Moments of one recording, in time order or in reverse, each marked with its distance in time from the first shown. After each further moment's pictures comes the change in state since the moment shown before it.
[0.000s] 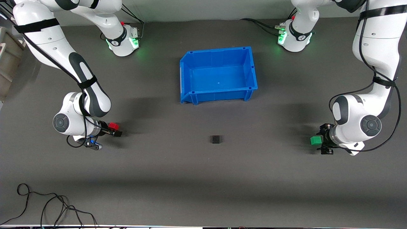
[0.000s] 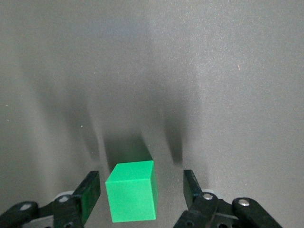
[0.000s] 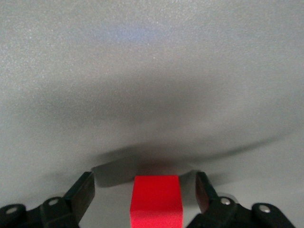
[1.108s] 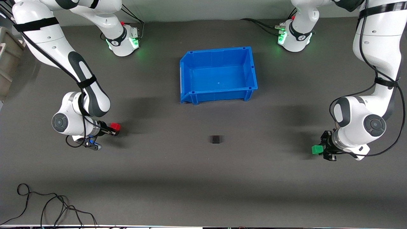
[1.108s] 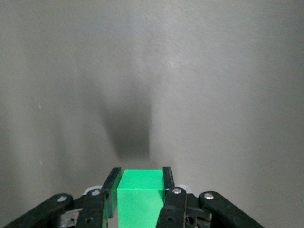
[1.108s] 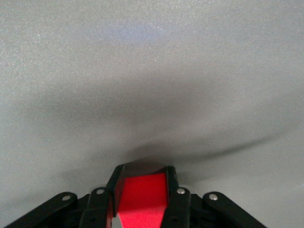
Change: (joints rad) left arm -0.025 -0.009 -0.015 0.095 -0.001 0.017 -0.109; right arm 0.000 -0.008 0.000 0.001 0.000 -0.004 0.001
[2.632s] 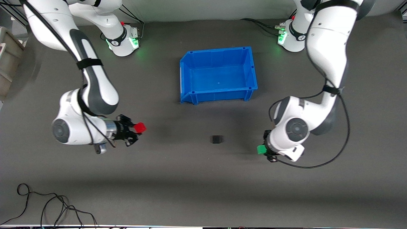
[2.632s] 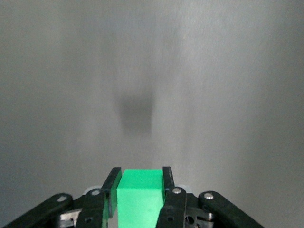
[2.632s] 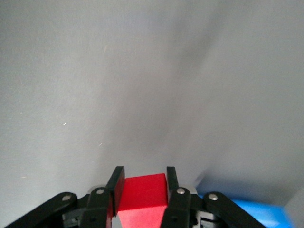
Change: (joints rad) left arm -0.374 0.126 -0.024 0.303 -0.002 -0.239 -0.513; right arm 0.224 -0.011 0.022 0.433 0.219 -0.464 1.088
